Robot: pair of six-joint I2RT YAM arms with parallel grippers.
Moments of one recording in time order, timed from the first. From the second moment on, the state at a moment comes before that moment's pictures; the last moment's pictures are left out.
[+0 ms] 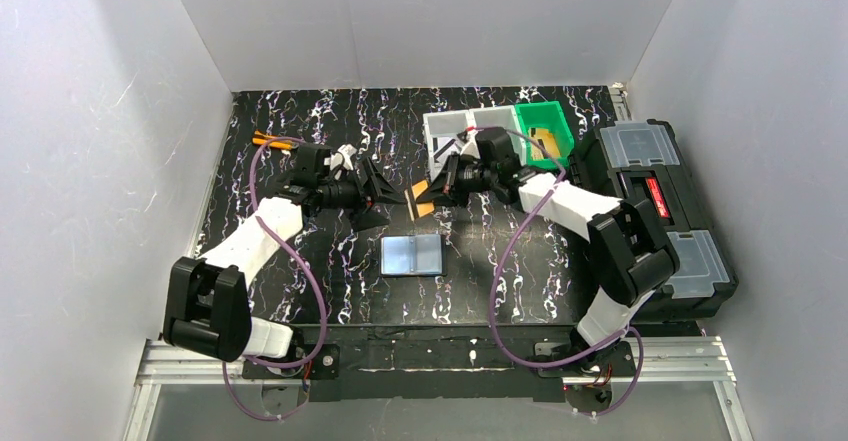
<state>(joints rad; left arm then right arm) -0.27 1.37 0.88 -0.29 0.75 -0.90 0.57 1.69 1.04 0.11 -0.72 1.12</state>
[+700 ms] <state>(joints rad) -0.27 1.33 1.02 -0.64 0.61 -0.66 0.34 1.85 1.72 -0.76 0.36 0.22</state>
